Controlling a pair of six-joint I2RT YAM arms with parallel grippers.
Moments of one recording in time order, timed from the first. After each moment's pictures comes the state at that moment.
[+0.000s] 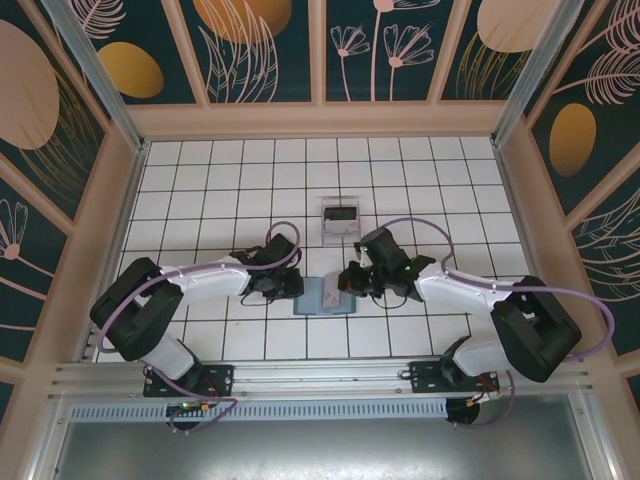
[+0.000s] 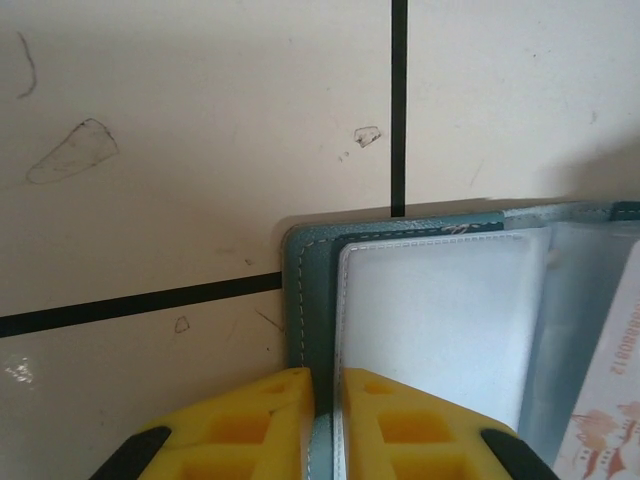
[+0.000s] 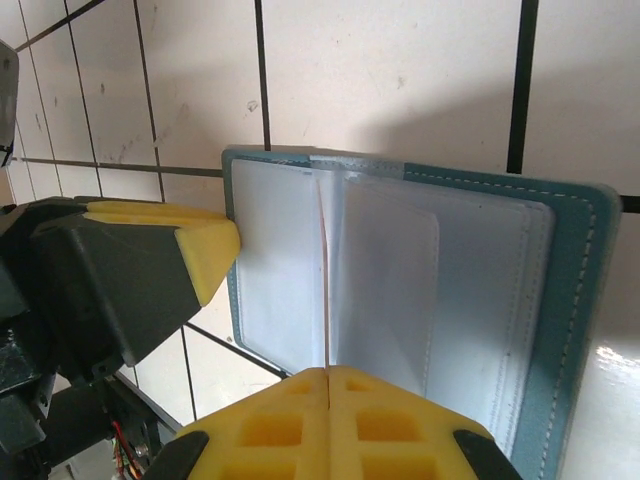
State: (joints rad) left arm -0.76 1.58 0.75 -0.31 0.15 -0.82; right arm 0.73 1.35 0.63 -0.19 -0.39 0.89
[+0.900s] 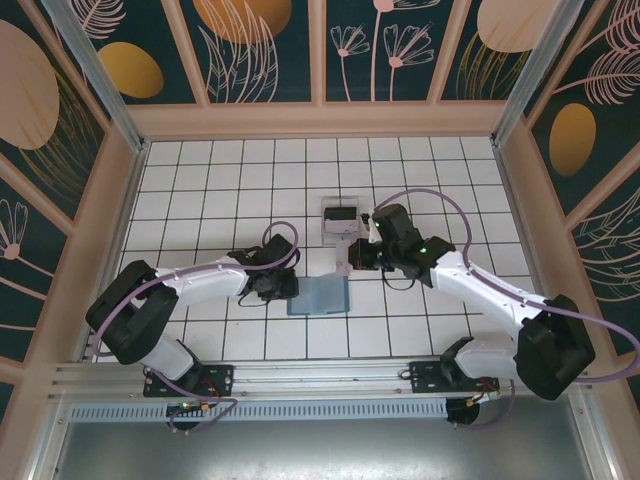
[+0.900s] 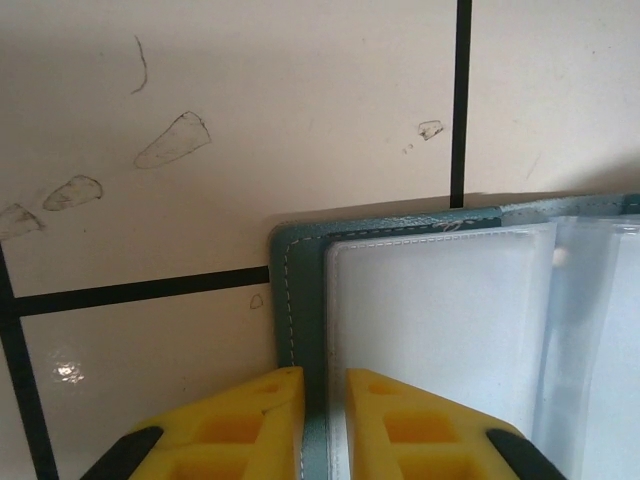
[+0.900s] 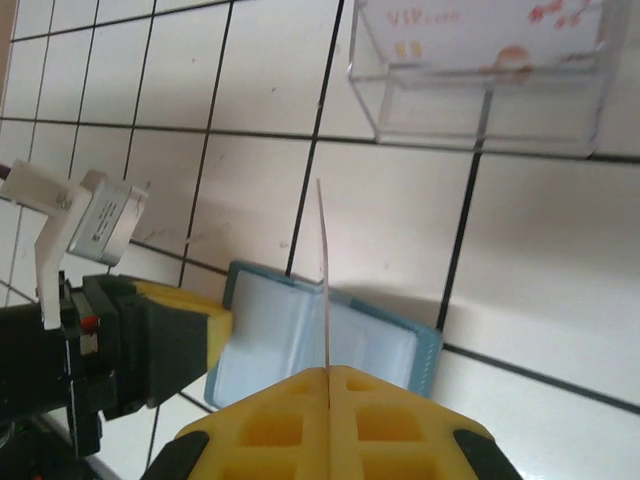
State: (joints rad) left arm -0.76 1.55 0.75 -0.39 0.09 -0.80; right arm 0.65 1.25 0.83 -0.41 -0.23 0.56
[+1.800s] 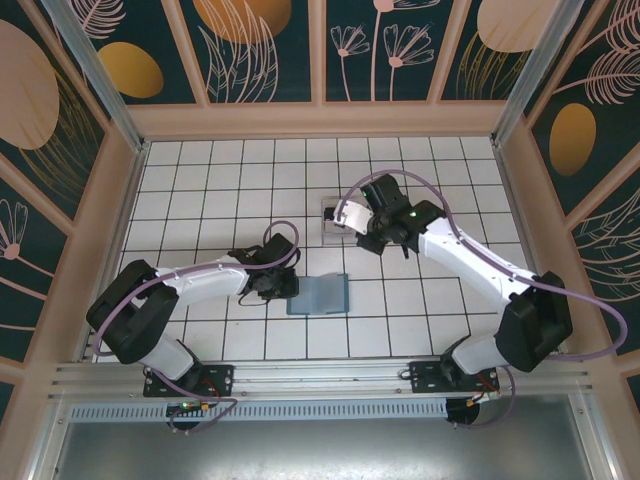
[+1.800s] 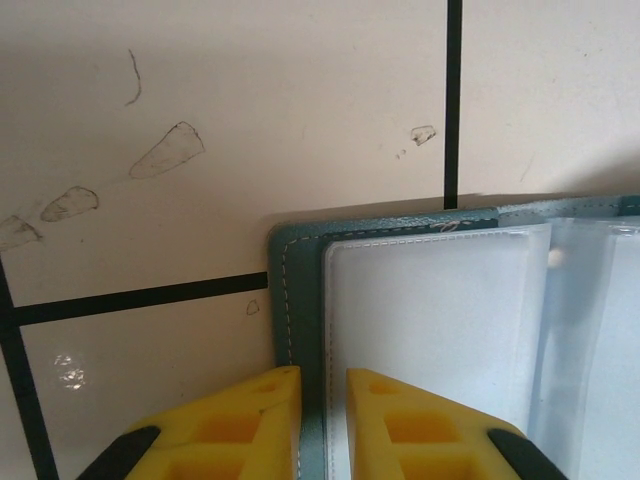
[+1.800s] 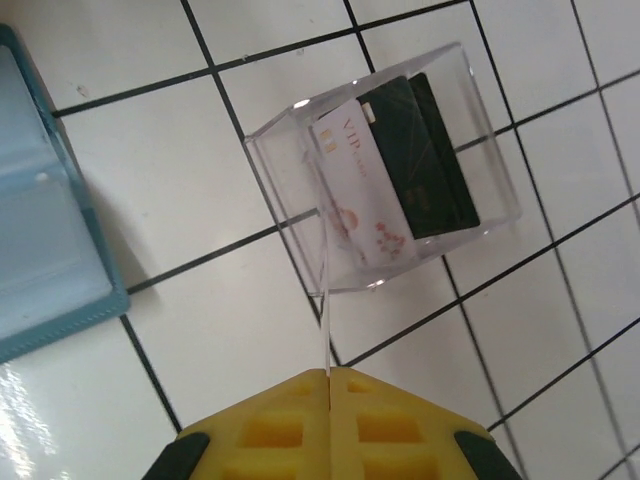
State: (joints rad) left arm -0.76 1.55 0.76 -0.39 0.09 -0.78; right arm 0.64 1.43 1.18 -0.71 0.01 -0.71
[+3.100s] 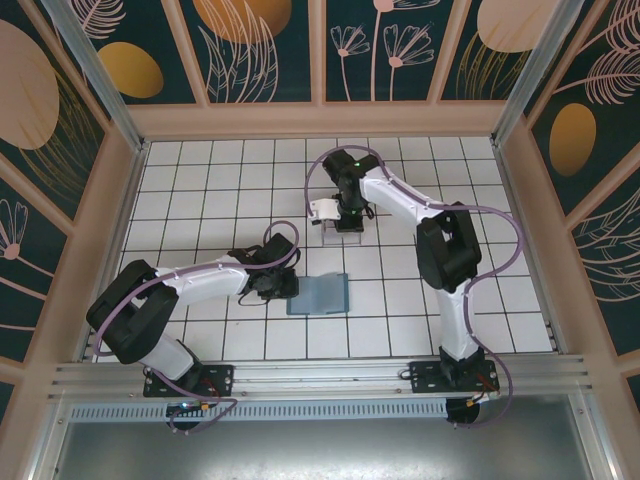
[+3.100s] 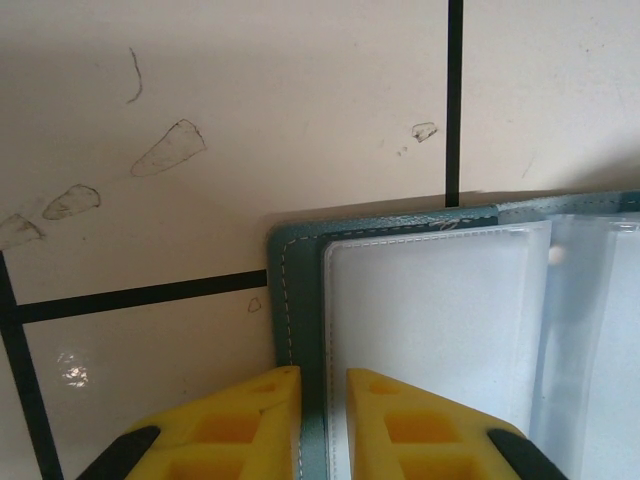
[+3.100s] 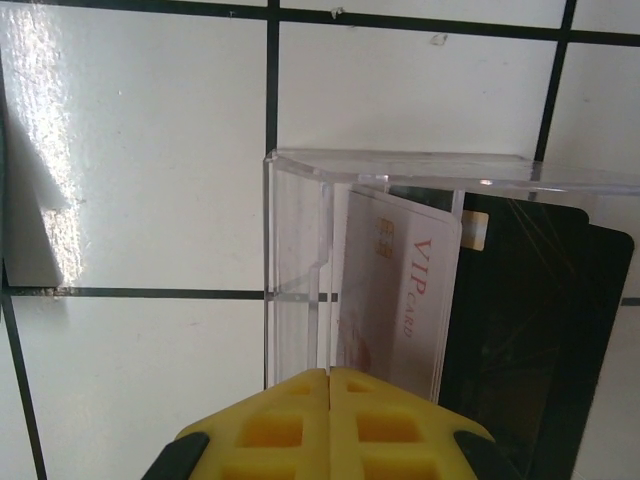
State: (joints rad) left arm -0.76 1.55 0.76 -0.40 0.09 -0.78; right arm 0.60 2.09 1.78 -1.08 -0.10 -1.10
